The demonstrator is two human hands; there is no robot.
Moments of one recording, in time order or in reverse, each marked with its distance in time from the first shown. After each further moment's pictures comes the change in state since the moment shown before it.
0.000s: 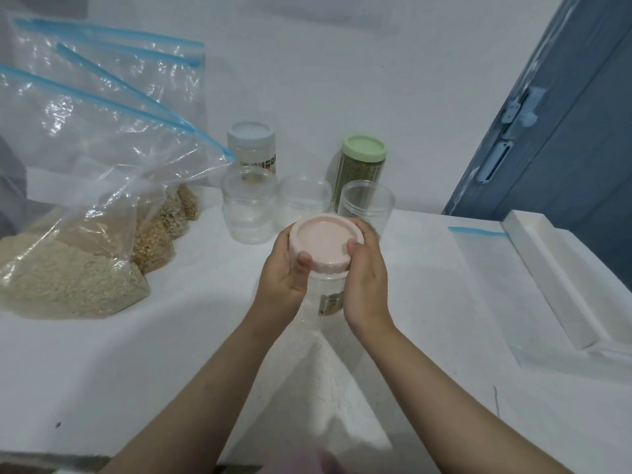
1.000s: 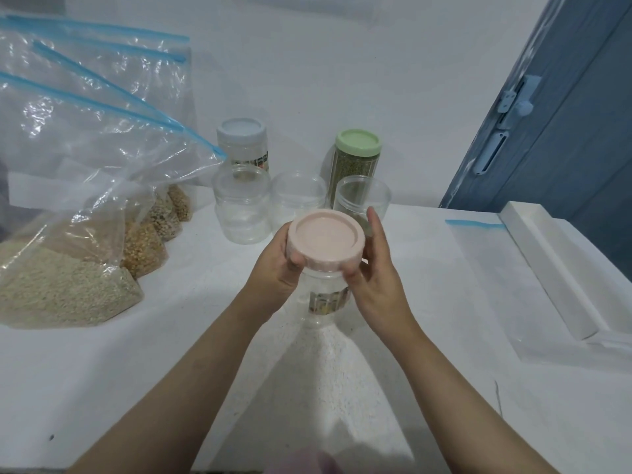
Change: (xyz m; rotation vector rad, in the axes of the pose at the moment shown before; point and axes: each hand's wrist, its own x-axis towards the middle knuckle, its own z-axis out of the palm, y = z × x) left_hand 0.019 0.002 -0.011 -0.045 -0.249 -0.167; right_hand 0.003 0.021 -0.041 -0.202 -0.244 -0.045
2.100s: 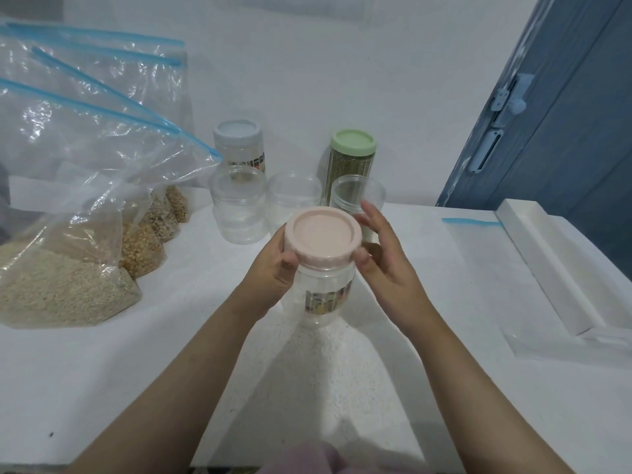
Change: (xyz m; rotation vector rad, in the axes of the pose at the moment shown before) left_hand 0.001 0.004 0.001 0.051 -0.077 0.033; right_hand -0.003 -0.013 -0.028 -0.028 -0.089 -0.085
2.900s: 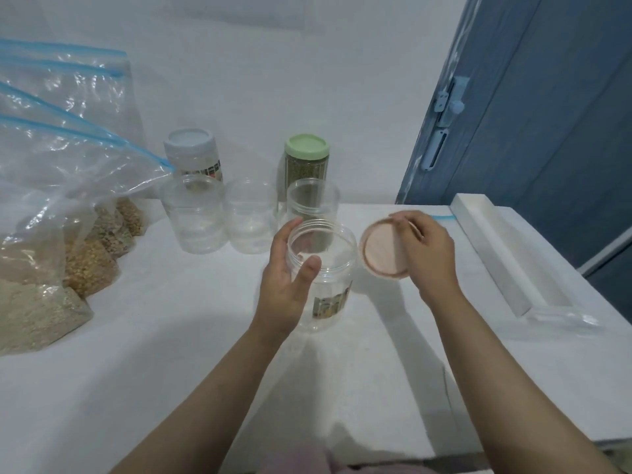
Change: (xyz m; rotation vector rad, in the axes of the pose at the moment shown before) left_hand 0.001 -0.004 0.084 -0.006 0.260 0.117; right_hand 0.008 0.026 -0.099 -0.209 0.537 0.206
